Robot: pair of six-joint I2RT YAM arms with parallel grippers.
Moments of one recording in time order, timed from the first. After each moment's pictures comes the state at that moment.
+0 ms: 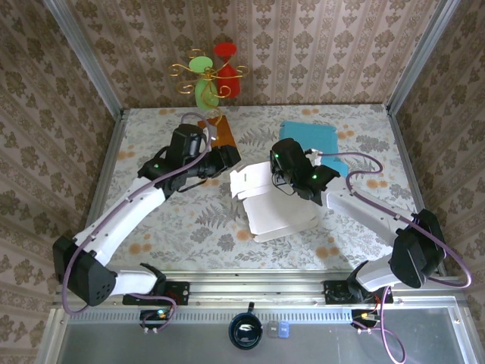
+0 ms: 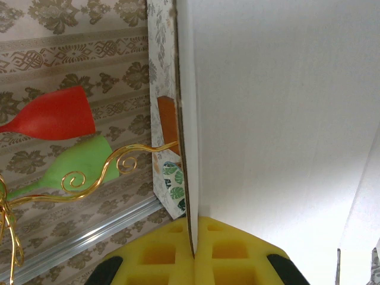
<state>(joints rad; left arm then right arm) -0.61 1.30 1.21 -0.50 0.34 -0.93 0.66 1.44 1.12 -0.31 0.33 1.90</state>
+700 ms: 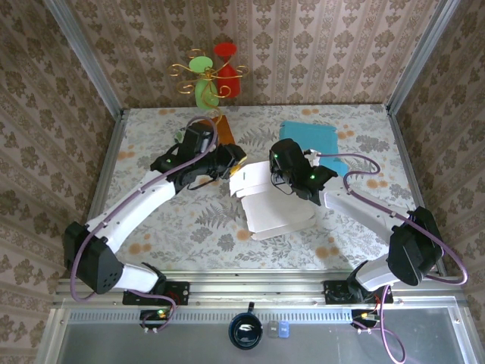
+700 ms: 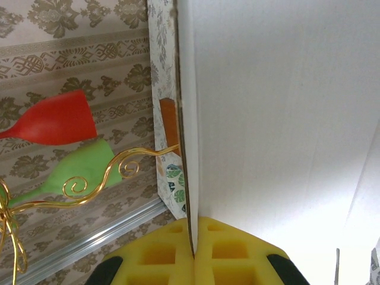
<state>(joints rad) -0.65 1.39 1.24 -0.48 0.31 -1.28 0.65 1.46 1.11 -0.26 0.33 1.91</state>
